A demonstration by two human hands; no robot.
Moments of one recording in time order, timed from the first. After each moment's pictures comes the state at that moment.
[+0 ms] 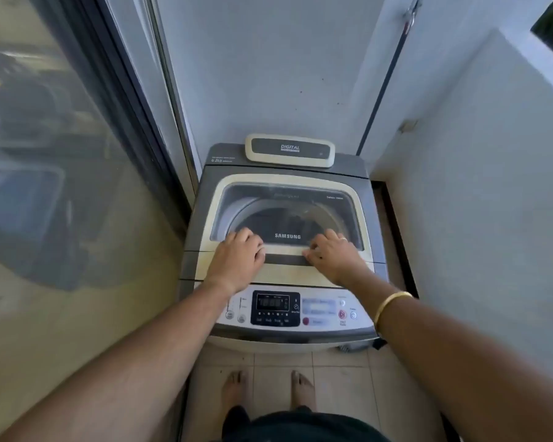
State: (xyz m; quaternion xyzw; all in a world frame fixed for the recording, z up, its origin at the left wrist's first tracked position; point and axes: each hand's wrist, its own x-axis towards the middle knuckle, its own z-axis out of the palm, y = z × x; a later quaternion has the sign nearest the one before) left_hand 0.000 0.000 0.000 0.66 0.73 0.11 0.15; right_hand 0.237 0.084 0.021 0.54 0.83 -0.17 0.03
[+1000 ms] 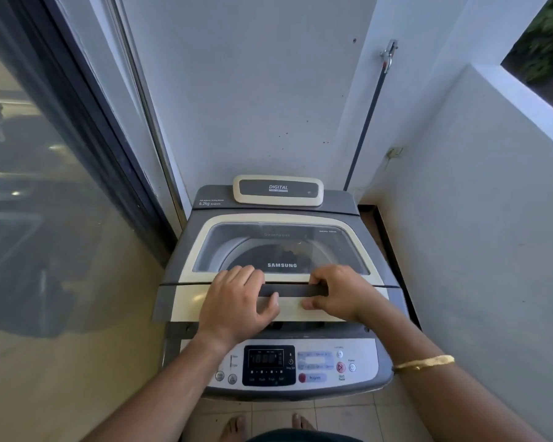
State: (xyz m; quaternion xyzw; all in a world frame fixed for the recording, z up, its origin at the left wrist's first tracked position) left_hand 0.011 0.015 0.025 0.73 0.64 0.21 -0.04; right_hand 0.248 0.109 0.093 0.50 0.81 -0.29 0.05
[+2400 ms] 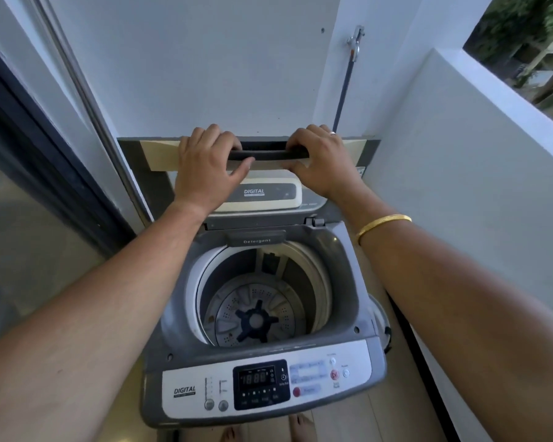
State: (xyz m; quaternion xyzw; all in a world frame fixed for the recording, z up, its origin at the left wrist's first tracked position) left_hand -0.049 0.236 0.142 0.70 0.62 0.33 -0.13; right_hand 0.197 0.284 0.185 0.45 0.86 -0.03 -0.25
